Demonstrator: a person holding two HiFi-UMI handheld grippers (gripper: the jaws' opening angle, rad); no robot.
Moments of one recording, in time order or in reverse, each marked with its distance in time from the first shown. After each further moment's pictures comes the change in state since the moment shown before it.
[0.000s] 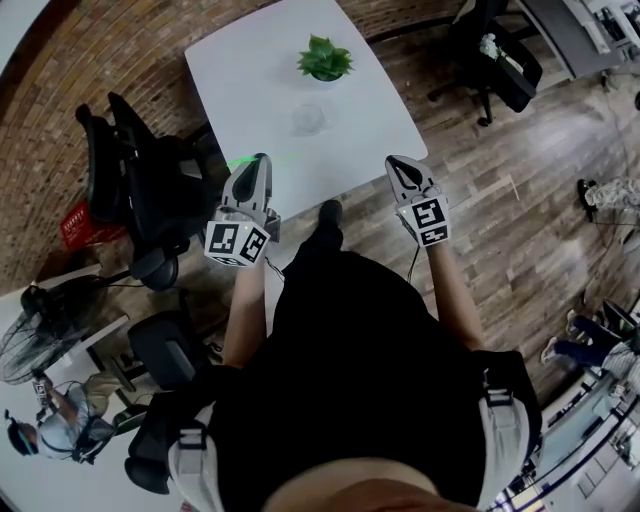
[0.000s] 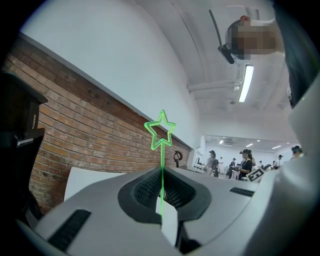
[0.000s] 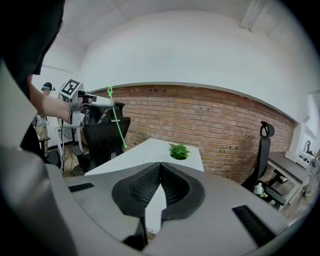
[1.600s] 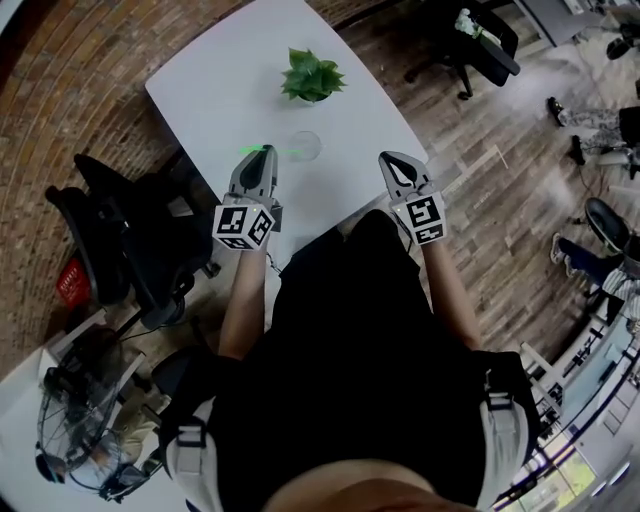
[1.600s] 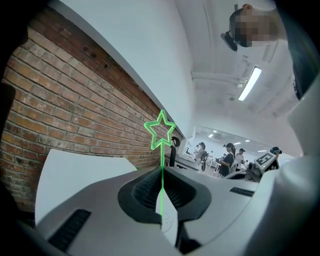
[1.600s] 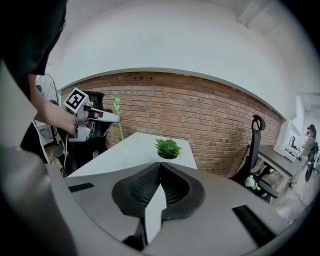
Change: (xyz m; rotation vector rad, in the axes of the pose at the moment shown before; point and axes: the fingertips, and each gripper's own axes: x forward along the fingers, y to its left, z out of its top) left arm 0.139 0.095 -0.067 -0.055 0.168 -0.151; right arm 0.096 -0.036 0.013 0.064 0.090 -0.141
